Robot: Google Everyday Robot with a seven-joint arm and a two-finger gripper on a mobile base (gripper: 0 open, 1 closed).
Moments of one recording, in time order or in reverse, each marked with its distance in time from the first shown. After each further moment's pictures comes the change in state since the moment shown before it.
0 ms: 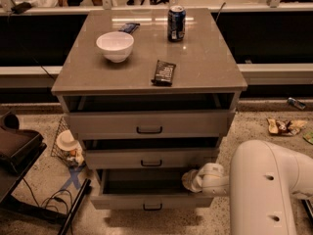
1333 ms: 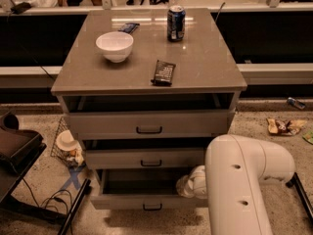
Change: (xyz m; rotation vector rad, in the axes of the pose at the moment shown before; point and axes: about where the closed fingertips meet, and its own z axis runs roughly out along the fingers) arm -0.019 0.034 0.036 -0.107 0.014 -0.001
